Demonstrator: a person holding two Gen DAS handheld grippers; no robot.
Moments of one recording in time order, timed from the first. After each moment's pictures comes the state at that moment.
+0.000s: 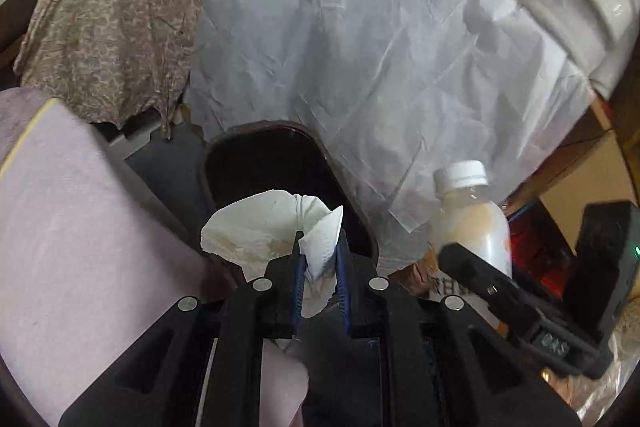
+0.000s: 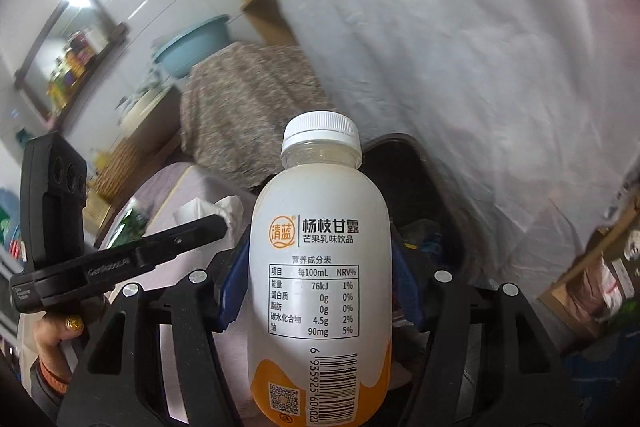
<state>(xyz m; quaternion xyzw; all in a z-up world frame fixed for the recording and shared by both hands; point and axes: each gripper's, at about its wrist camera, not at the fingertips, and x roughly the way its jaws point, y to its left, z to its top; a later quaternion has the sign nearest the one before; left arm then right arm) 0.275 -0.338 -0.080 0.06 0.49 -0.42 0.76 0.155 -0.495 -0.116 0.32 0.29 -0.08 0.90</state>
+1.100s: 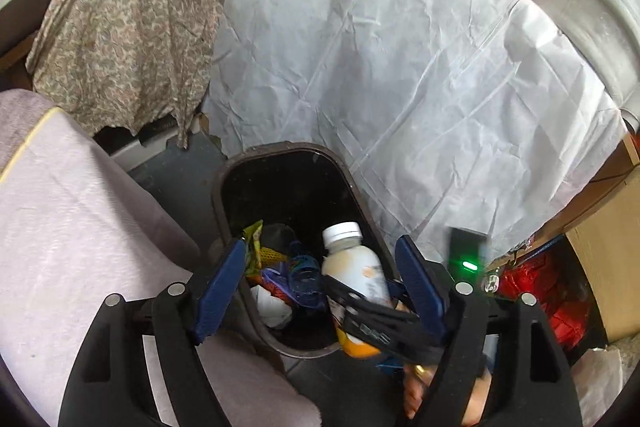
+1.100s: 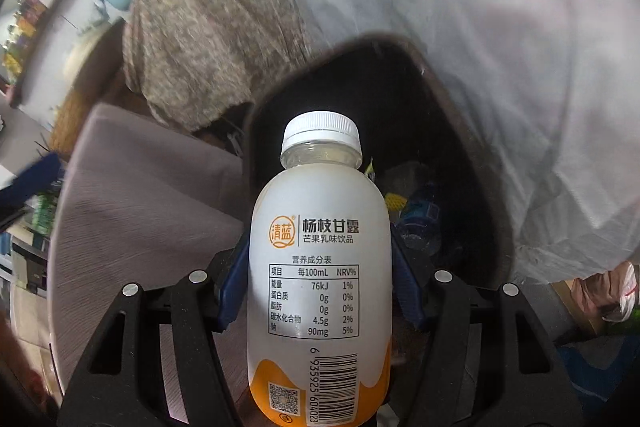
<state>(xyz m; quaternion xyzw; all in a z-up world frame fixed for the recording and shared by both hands) 0.306 -0.341 -0.080 0.04 0.47 -0.38 0.79 0.265 -0.530 -0.250 0.32 0.44 -0.06 0.84</state>
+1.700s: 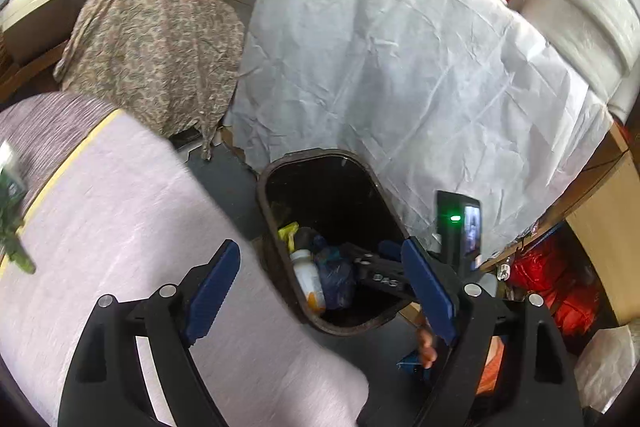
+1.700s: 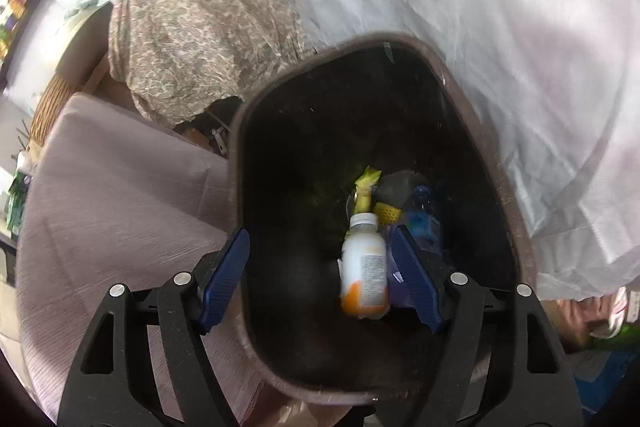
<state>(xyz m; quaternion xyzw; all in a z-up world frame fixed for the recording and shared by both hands) 0.303 -0.271 -0.060 0.04 0.45 -0.37 0.81 0.294 -0.516 -0.249 0.28 0.44 -0.07 0.85</state>
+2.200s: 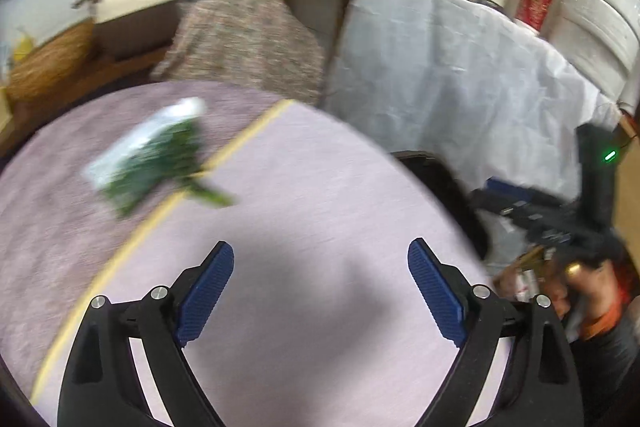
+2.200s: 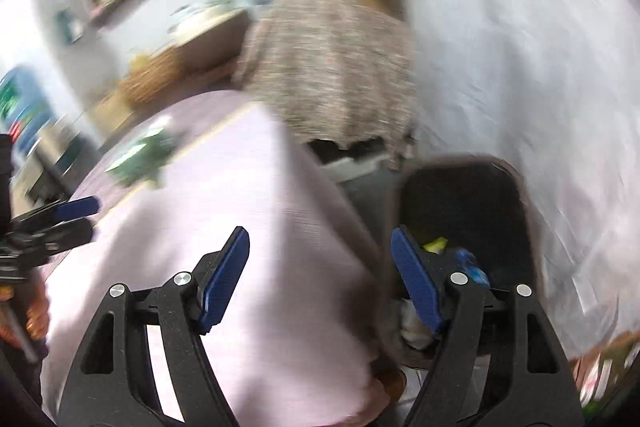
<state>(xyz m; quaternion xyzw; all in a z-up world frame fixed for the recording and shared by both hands) 0.284 -0.105 -0.040 0.07 0.40 -0.28 0.87 0.259 -0.396 -0.110 0.15 0.34 0.05 0.93</state>
